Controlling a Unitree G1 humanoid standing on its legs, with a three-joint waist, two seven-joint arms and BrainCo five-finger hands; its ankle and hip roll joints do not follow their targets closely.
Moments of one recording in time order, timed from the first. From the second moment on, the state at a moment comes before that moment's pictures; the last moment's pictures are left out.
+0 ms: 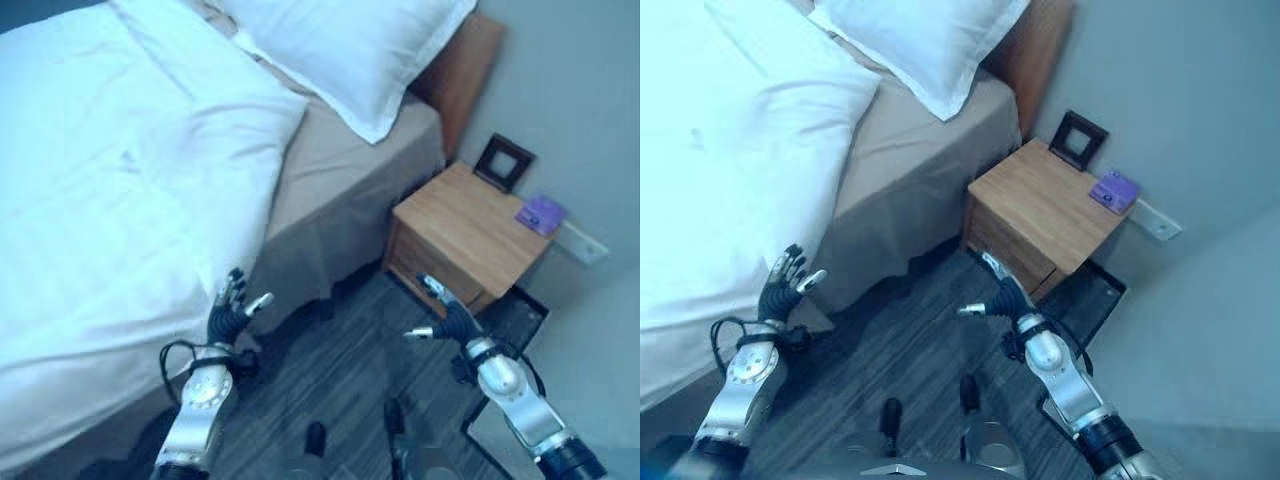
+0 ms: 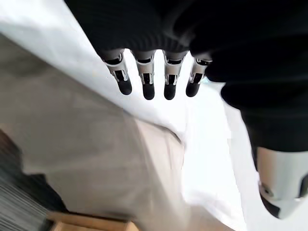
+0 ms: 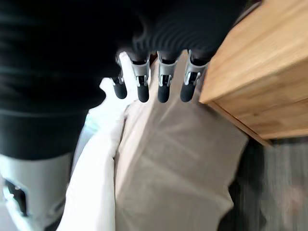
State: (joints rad) left arm 0.08 0.39 -0.04 0.13 -0.30 -0.15 0.18; right arm -0.07 -0.44 0.34 0.07 -0.15 -0.09 -0.08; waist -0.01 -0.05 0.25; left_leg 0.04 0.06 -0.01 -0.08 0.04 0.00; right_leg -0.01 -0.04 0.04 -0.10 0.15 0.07
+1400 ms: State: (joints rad) left arm 0.01 0.53 0.08 0.27 -0.25 -0.14 0.19; right arm -0.31 -0.69 0.24 0.29 -0.22 -0.02 -0.16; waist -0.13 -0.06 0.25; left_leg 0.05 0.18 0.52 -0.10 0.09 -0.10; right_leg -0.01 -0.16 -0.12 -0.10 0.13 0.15
